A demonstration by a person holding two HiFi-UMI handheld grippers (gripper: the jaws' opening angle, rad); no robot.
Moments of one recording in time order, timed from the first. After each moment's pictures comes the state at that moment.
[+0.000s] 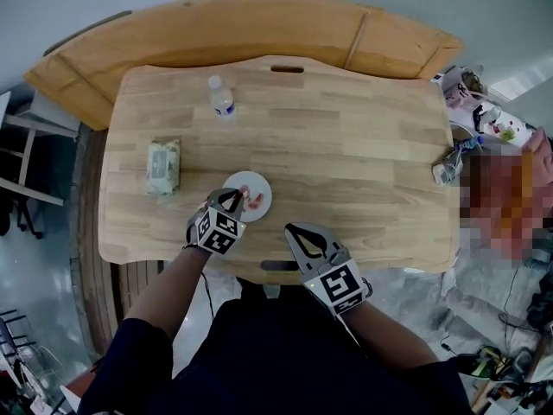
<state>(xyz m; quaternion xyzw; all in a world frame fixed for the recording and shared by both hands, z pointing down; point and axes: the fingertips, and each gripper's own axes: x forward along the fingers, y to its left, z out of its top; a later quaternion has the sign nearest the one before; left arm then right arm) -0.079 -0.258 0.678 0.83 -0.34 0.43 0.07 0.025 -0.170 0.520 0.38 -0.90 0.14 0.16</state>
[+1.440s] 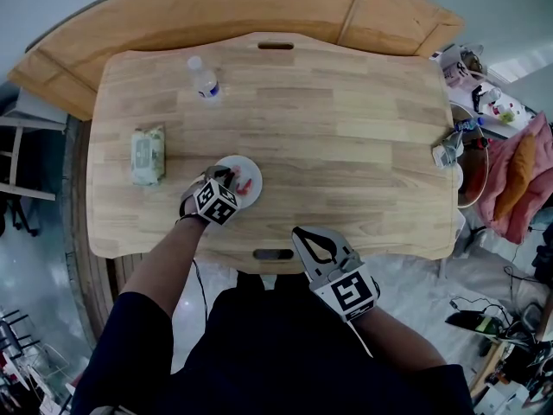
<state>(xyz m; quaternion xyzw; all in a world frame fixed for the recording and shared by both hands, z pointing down) -0.075 -0.284 0.754 0.80 -0.29 0.52 0.06 0.057 -0.144 0.534 0.39 -0.89 0.17 0.17</state>
